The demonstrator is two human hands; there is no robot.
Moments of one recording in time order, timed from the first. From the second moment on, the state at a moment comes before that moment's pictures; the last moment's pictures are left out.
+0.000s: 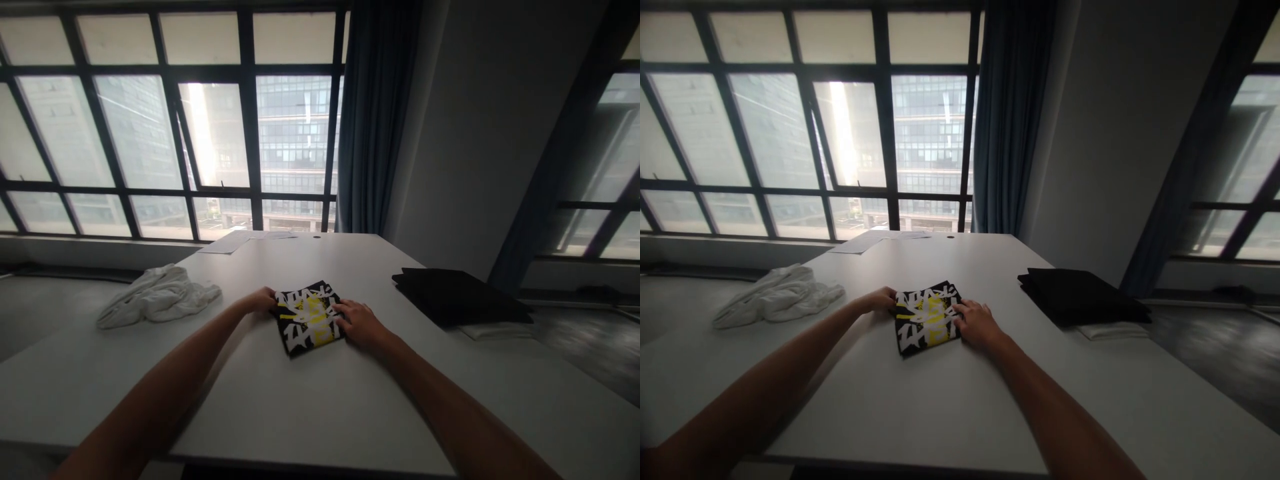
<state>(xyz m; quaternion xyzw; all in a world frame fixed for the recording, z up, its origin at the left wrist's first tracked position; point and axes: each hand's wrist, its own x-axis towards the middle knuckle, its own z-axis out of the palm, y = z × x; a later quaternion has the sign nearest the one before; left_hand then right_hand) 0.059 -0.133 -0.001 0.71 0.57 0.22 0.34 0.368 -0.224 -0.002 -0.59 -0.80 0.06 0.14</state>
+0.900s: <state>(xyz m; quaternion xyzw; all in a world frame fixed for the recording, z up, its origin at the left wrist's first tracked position) 0.063 -0.189 0.006 0.79 0.57 0.23 -0.03 0.370 -0.226 -0.006 -0.57 -0.80 0.07 0.15</state>
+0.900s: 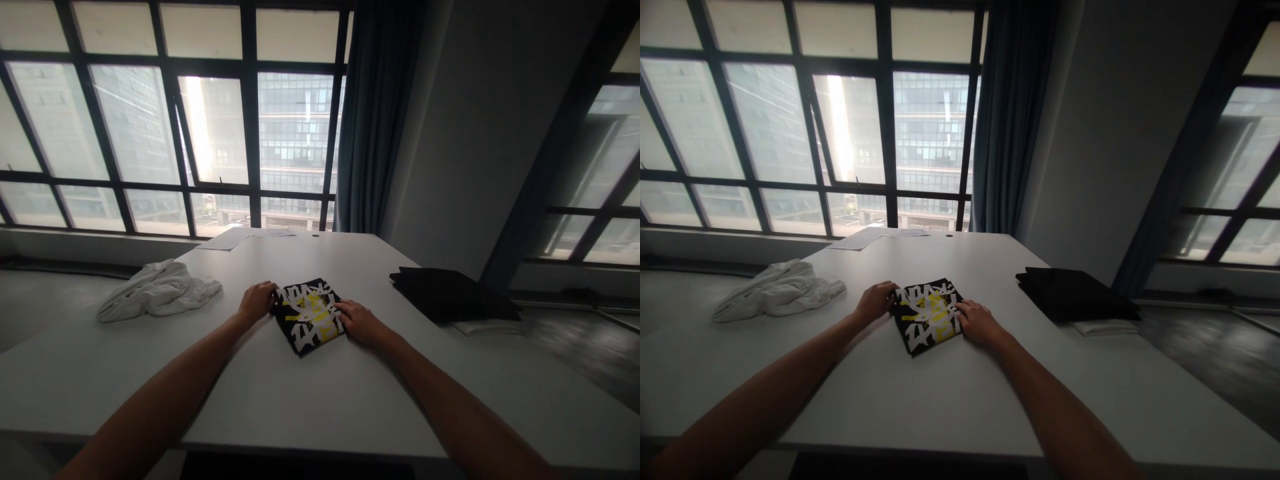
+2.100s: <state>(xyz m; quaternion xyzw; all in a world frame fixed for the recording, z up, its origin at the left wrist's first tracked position) 0.110 -0.230 -0.011 0.92 0.37 0.06 0.08 0.362 -0.234 -0.004 -0.68 -0.72 0.02 0.16</state>
